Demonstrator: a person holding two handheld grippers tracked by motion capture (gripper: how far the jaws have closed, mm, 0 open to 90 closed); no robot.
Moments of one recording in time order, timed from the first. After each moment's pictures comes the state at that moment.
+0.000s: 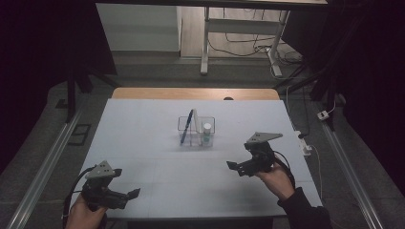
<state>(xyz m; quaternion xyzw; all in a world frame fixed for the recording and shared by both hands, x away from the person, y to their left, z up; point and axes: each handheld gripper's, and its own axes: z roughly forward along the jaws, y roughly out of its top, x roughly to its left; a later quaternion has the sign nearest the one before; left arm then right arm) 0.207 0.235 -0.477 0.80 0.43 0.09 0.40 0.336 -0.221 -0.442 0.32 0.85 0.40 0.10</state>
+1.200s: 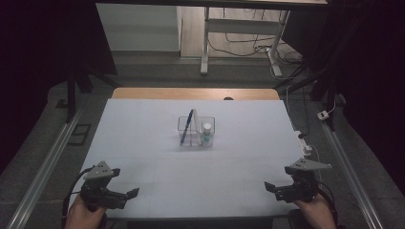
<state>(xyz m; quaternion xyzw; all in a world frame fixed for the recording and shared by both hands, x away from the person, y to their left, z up) 0.204 0.237 -0.476 0.80 0.44 0.10 0.40 0.268 -0.323 -0.453 0.42 0.82 0.37 0.14</state>
